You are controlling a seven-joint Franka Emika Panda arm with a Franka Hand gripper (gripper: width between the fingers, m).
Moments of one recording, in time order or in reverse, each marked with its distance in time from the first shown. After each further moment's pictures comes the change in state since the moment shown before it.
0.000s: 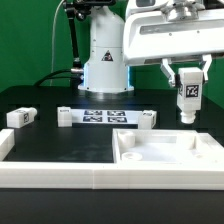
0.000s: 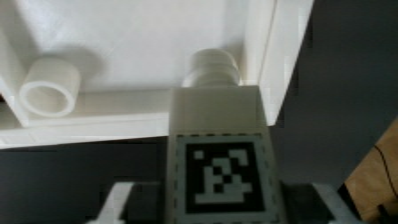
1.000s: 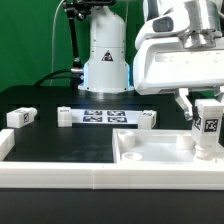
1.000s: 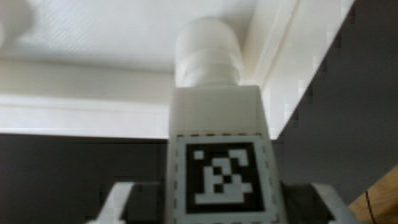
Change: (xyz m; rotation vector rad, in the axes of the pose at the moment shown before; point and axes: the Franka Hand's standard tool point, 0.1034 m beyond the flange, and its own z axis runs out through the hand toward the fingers) arm 0.002 -0.018 0.049 0.015 0.001 -0.037
